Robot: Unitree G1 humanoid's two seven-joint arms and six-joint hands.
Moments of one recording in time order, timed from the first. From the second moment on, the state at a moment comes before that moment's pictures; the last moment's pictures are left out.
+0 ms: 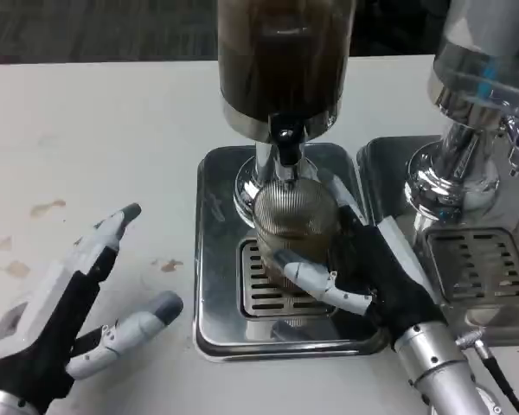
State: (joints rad) left arm 0.25 0.34 0.19 0.14 0.49 -0.58 -0.10; right arm -0.09 -0.10 0.21 0.34 -0.29 -0.30 -0.05
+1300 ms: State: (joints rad) left arm 0.28 0.42 0.06 0.17 0.47 -0.48 -0.04; right arm -0.17 -0.04 0.21 0.48 -0.26 -0.35 -0.04
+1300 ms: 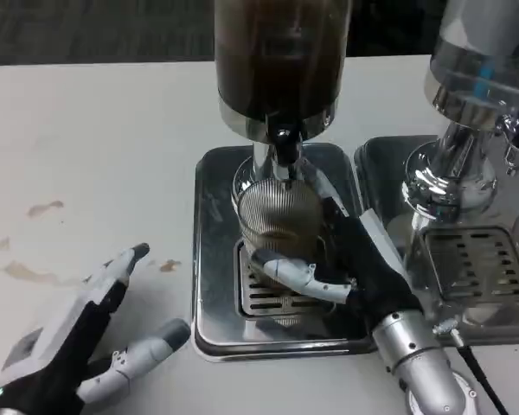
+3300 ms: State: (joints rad) left arm 0.30 0.44 0.06 0.15 0.44 -0.45 -0.04; right arm -0.15 0.02 0.18 0.49 -0.33 -0.43 -0.22
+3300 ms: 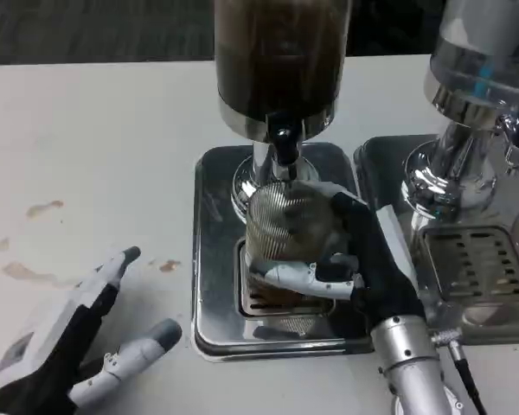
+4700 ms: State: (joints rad) left arm 0.36 0.47 0.01 -0.08 0.73 -0.37 0.03; right arm 0.07 -0.09 0.21 0.12 -0.39 -0.34 -0.14
